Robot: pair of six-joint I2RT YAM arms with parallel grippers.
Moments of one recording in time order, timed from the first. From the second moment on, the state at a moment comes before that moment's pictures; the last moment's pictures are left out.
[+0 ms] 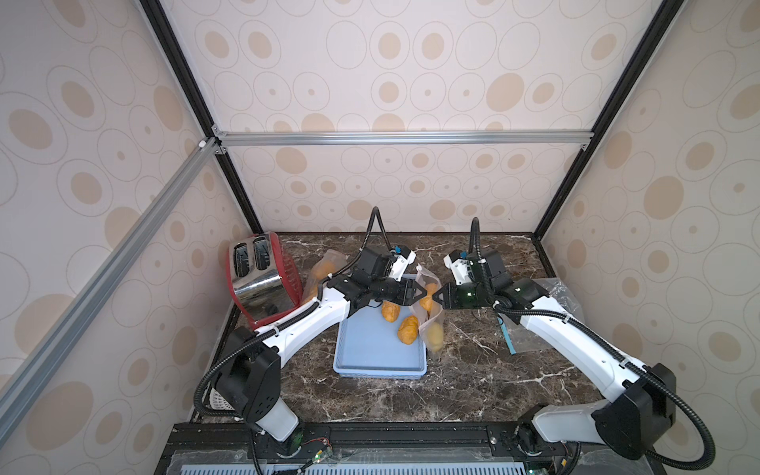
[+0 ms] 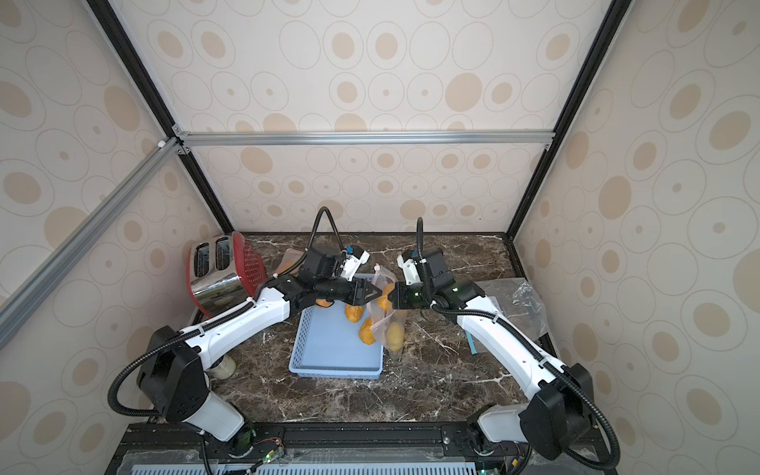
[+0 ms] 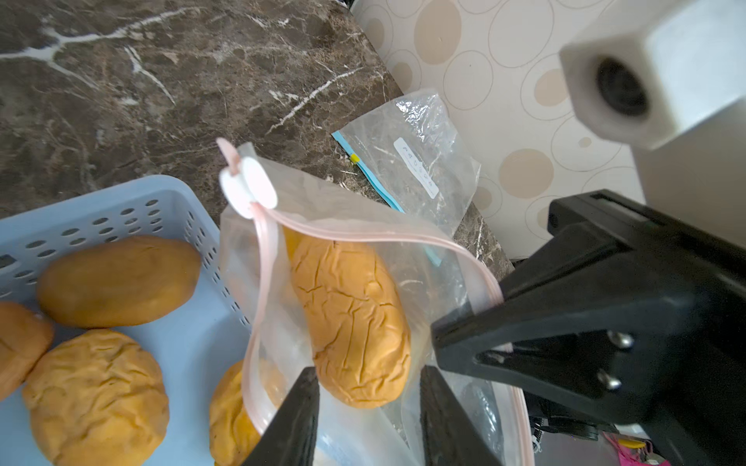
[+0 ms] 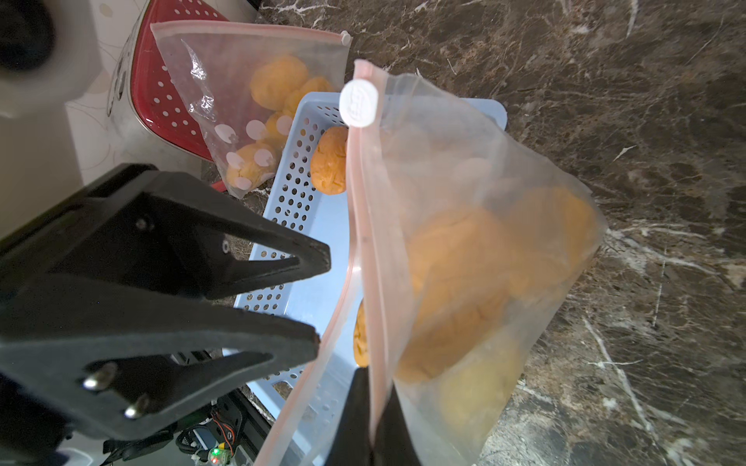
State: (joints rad) left arm -0.64 1.57 1.25 -0.30 0.47 -0.36; right arm 0.50 1.33 1.17 -0.62 -0.33 0.45
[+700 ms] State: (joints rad) left arm -0.71 1.75 1.38 -0.36 0.48 -0.34; right arm 0.50 1.32 1.15 -0.59 -0.33 0.44
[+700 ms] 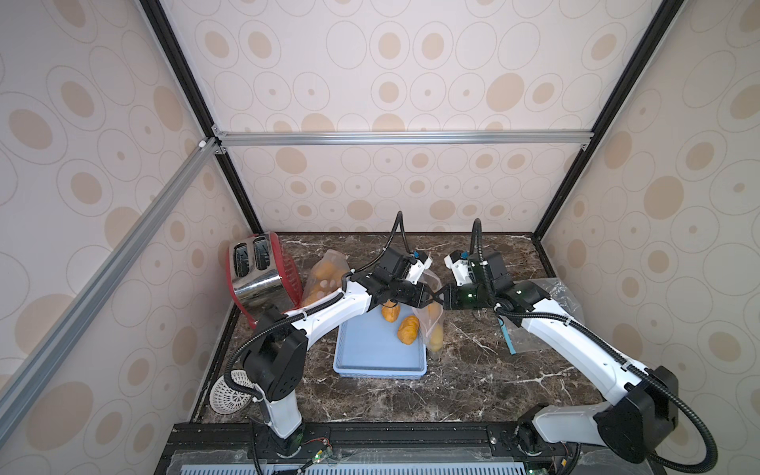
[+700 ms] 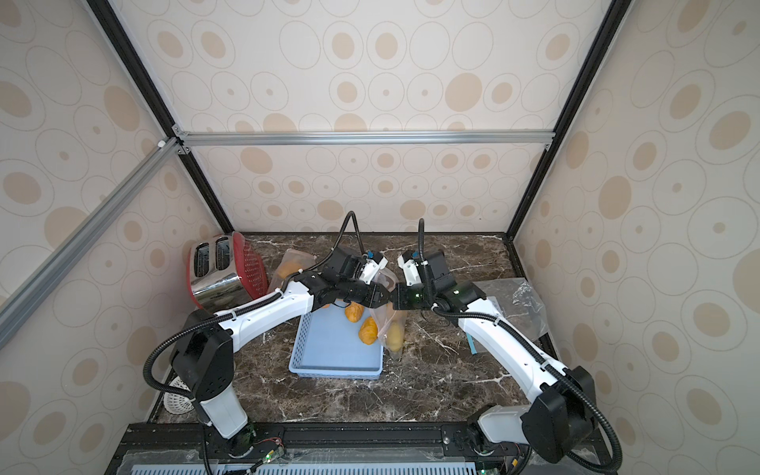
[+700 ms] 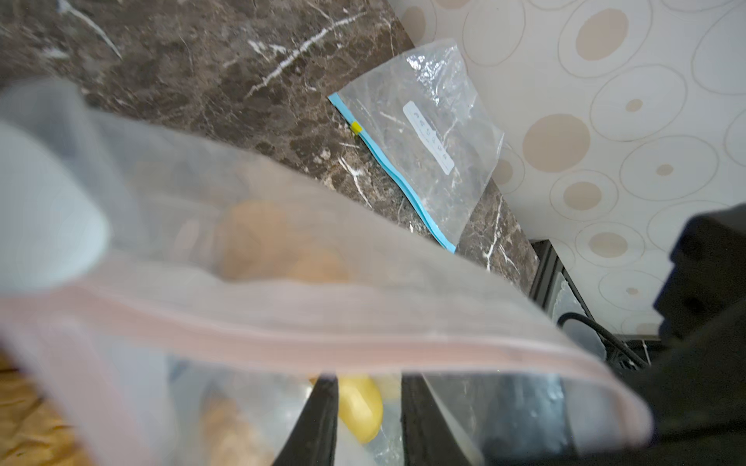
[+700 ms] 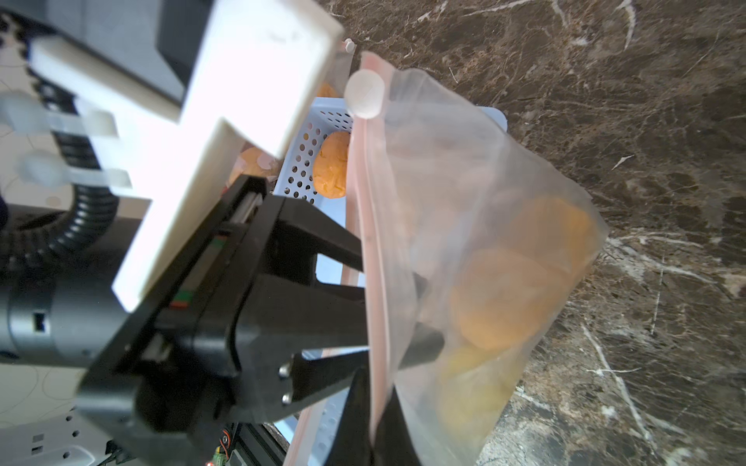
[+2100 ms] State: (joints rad) left arm -0.66 1.52 0.87 -0.14 0.25 -0.37; right arm 0.50 1.10 1.10 -0.55 0.05 0.74
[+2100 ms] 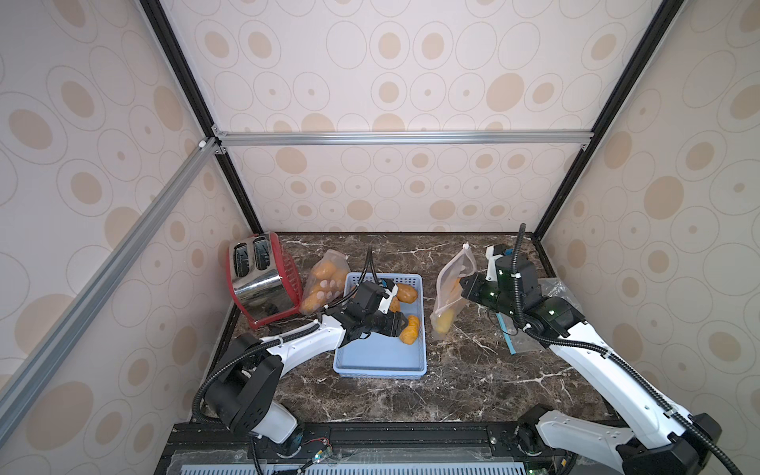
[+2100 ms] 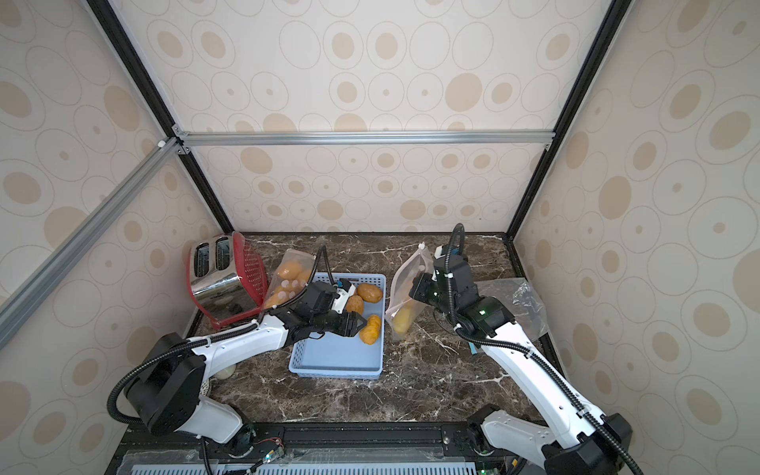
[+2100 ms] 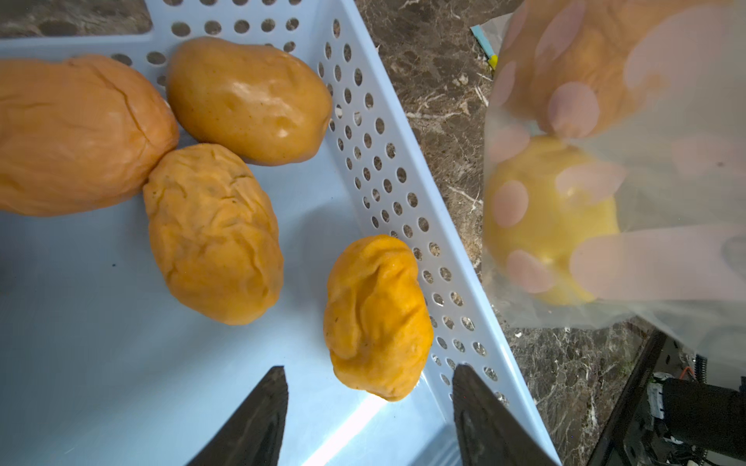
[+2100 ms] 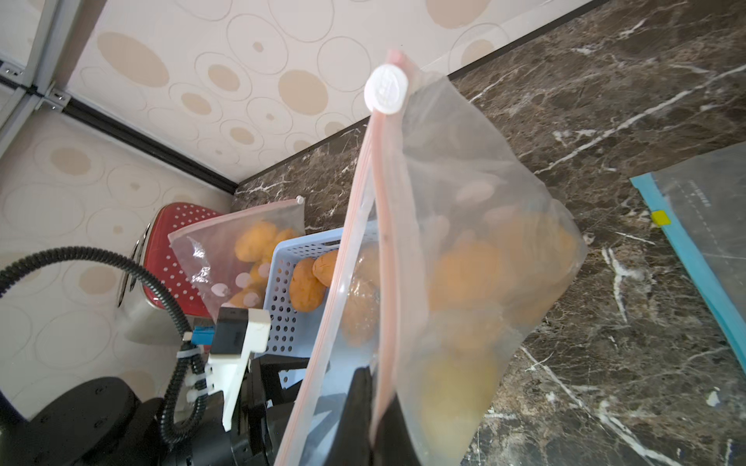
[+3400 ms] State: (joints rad) left arm -0.69 1.70 0.95 -0.08 0.29 -0.41; right arm 0.46 1.21 1.02 -0.51 -0.17 0.55
